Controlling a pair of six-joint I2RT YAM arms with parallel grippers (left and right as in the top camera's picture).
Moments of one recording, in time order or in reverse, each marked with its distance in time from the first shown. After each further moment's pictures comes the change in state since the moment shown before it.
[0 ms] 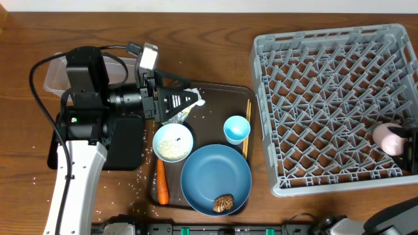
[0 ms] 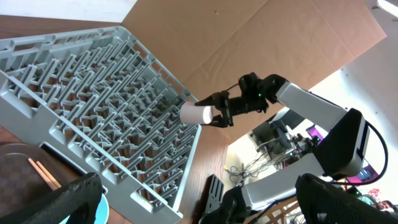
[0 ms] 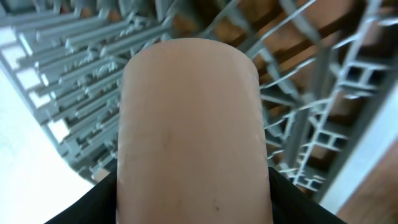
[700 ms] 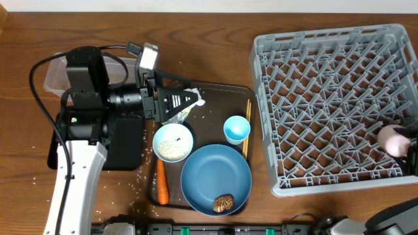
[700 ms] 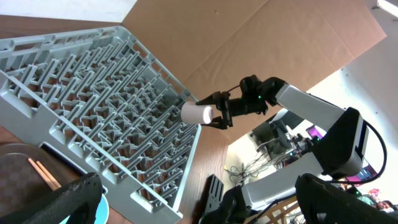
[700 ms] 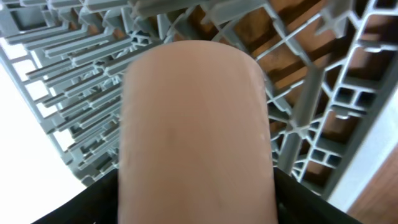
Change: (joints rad) left arm 0.000 0.000 0.000 0.000 0.000 0.000; right arm -0.027 0.008 -0.015 0.048 -0.036 -0.021
